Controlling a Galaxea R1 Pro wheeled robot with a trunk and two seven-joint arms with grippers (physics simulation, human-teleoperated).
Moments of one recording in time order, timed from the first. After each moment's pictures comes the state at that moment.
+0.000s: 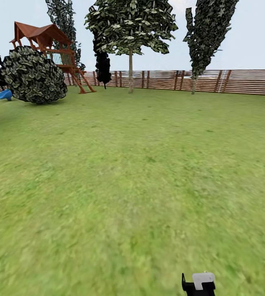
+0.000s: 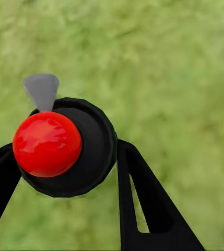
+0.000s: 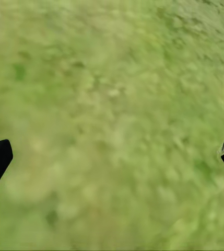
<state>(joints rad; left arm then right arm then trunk) -0.20 0.07 0.16 -0.27 -0.02 -0.45 0.15 -0.41 0.00 -0.19 -0.05 0.48 -0.60 -0.37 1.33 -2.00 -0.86</state>
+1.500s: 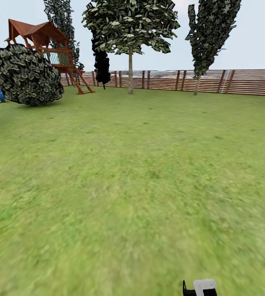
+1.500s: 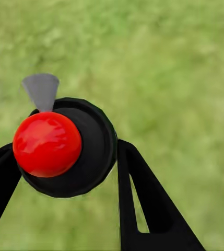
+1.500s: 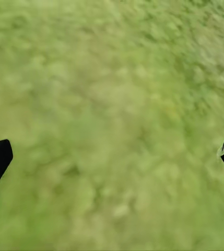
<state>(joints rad) -0.20 0.07 0.16 -0.27 -0.02 -0.45 0.15 -0.39 0.00 -0.19 -0.03 0.48 -0.60 -0.37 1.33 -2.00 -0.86</state>
